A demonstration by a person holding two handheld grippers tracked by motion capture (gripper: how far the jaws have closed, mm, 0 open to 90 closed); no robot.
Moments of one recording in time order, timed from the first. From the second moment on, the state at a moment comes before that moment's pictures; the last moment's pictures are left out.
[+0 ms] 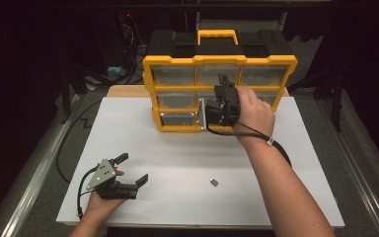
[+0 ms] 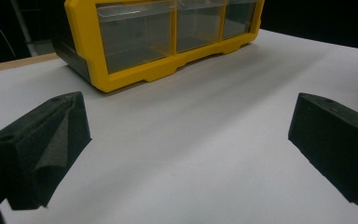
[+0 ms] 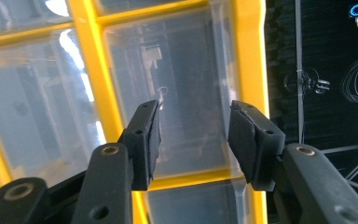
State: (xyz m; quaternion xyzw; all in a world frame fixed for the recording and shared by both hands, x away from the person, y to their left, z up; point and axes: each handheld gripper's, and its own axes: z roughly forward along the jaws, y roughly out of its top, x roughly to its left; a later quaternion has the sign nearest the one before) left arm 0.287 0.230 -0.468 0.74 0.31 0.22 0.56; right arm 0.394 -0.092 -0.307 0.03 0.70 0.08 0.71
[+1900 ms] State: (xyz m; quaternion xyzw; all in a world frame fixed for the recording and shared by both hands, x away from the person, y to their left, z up) left arm 0.287 0.231 -0.468 0.73 0.31 0.21 0.56; right arm 0.413 -0.084 -0.293 -0.01 0.67 -0.01 0.75
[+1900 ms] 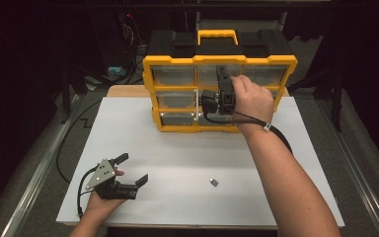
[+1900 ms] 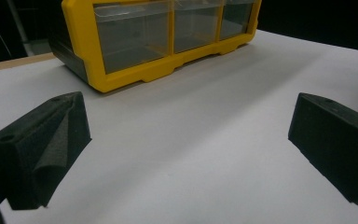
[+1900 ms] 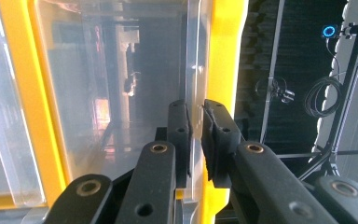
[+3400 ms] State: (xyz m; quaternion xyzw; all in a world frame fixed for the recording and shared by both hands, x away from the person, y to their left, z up) left arm 0.286 0.230 -0.468 0.74 0.31 0.21 0.56; right arm 0.369 -0.088 -0.274 -0.01 0.71 0.02 0.71
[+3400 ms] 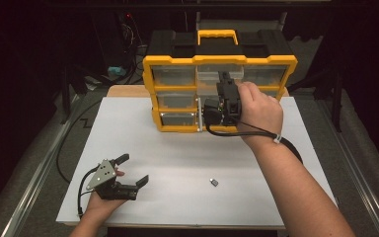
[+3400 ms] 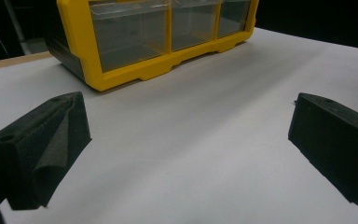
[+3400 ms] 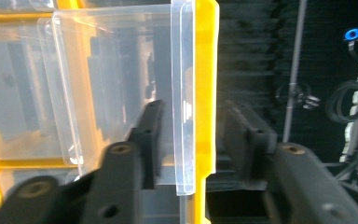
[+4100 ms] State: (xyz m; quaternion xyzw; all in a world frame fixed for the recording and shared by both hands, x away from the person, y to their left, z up) left arm 0.288 0.230 -0.469 0.74 0.31 0.21 0.56; right arm 0.387 -0.086 -0.271 0.01 0.73 -0.01 0.68
